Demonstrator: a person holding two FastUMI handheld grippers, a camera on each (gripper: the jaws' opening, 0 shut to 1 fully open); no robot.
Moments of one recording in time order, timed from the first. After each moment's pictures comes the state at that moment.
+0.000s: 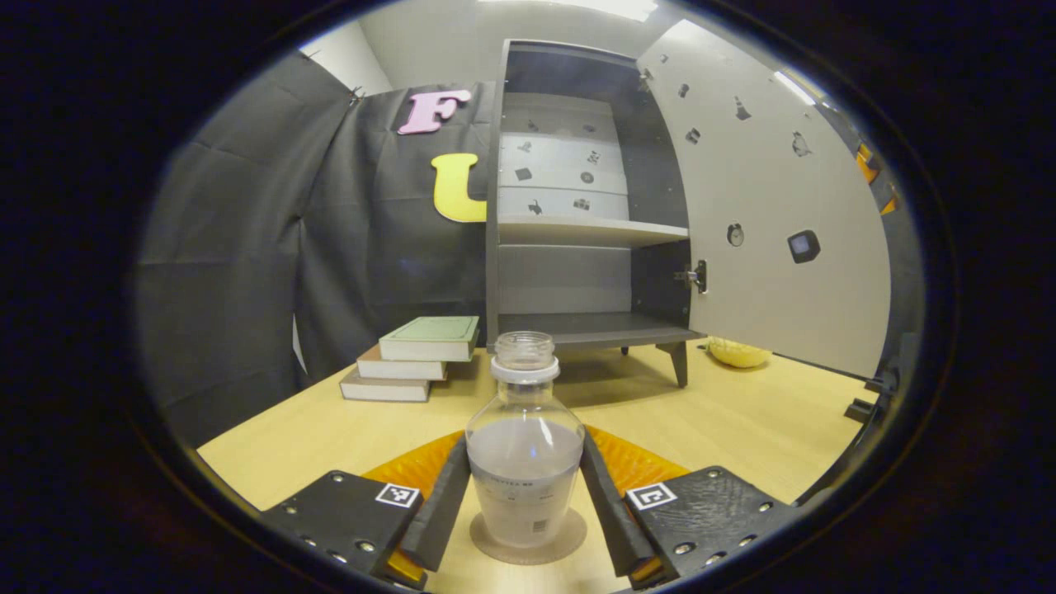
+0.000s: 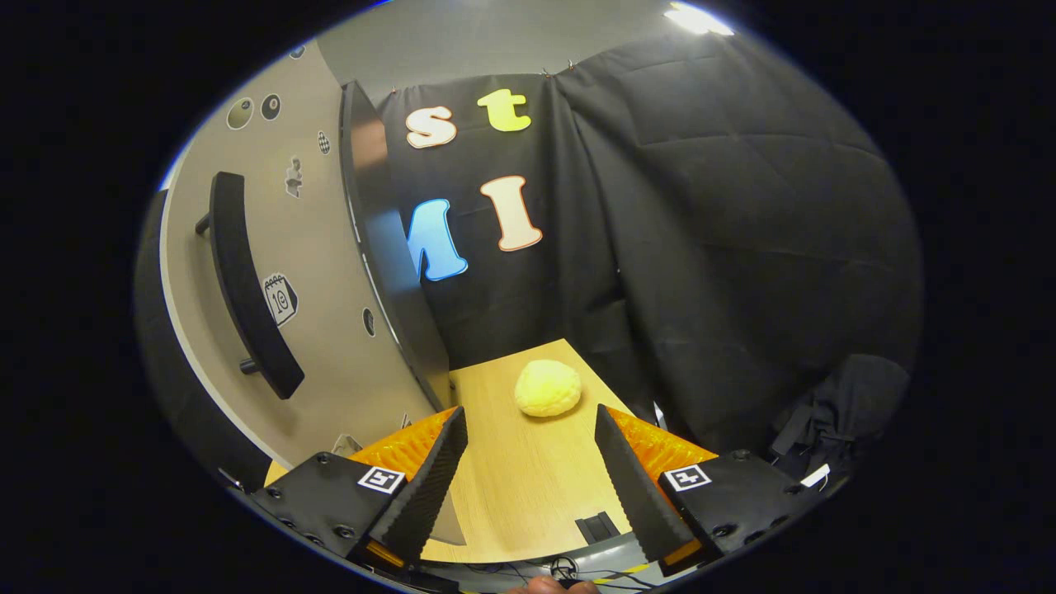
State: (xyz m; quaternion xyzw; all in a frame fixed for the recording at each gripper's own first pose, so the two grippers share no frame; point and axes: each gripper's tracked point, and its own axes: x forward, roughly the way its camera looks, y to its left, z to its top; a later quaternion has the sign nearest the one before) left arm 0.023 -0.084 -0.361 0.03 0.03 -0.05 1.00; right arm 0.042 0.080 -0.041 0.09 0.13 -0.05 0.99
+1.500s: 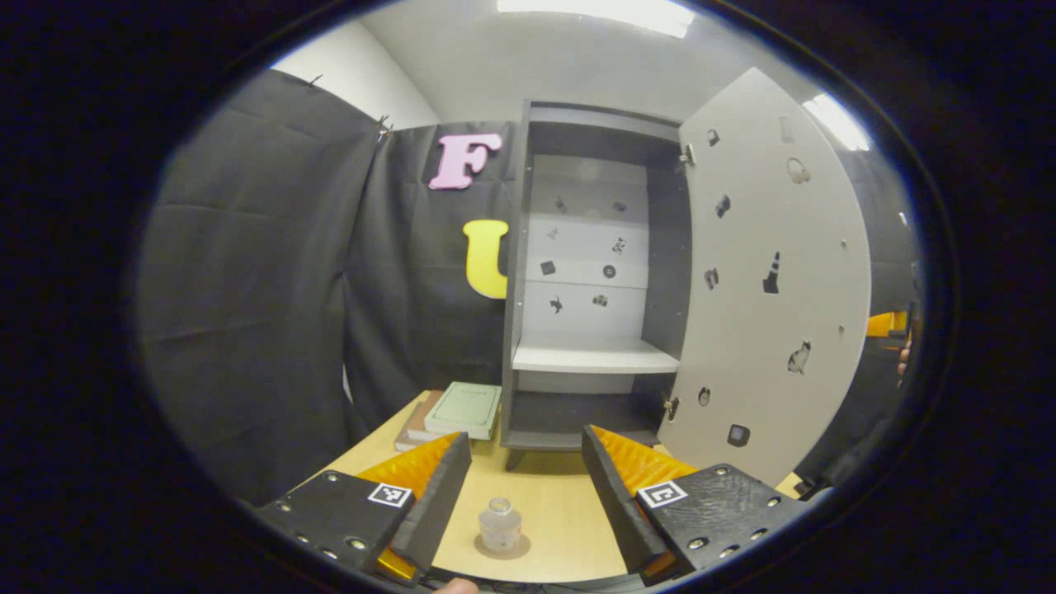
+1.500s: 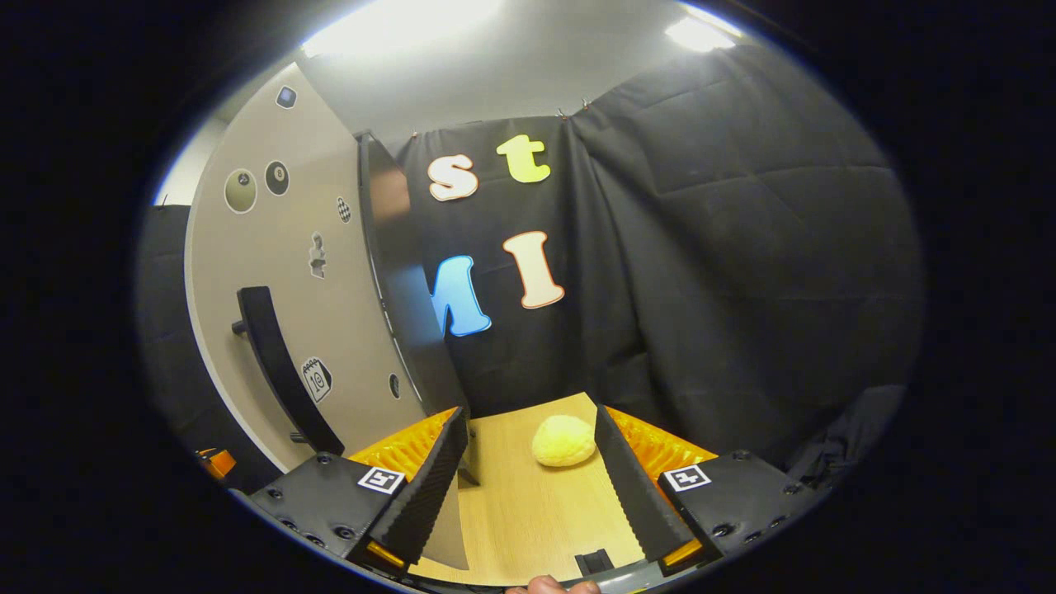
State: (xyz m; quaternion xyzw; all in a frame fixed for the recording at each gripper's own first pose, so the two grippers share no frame) left arm -0.080 -0.113 -0.073 -0.04 0.04 0.03 1.00; right arm 0.052 0.068 0.040 0.08 0.03 0.00 1.00
